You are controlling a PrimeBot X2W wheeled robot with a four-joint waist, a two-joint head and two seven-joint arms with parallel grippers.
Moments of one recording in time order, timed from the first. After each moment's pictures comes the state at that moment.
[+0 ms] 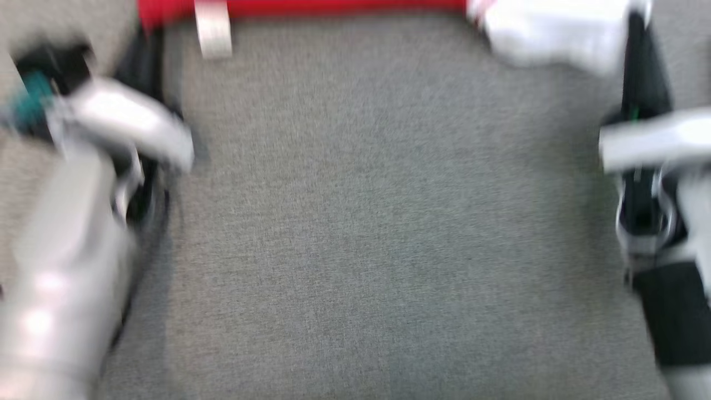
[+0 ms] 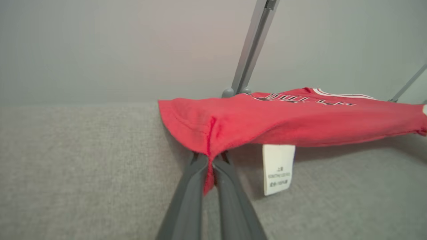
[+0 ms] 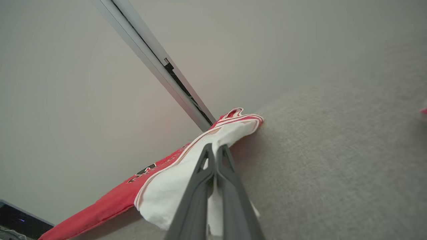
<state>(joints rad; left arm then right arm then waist) -0.90 0.26 -0.37 0.71 -0.57 -0.13 -0.25 -0.71 -0.19 0.18 0.38 0.88 0.13 -0.25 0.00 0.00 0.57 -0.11</state>
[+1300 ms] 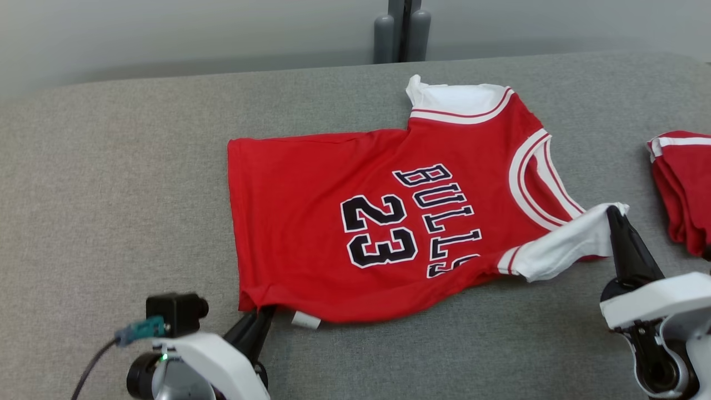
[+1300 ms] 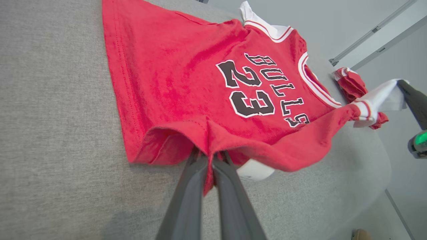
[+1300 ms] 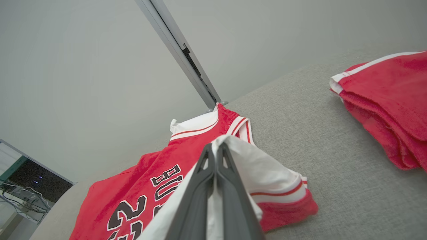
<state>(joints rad) 0.01 0.31 -0.42 -0.10 -0.78 0.13 0.22 -0.16 -0.22 0.08 0.16 0.80 0.13 -0.10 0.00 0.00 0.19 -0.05</state>
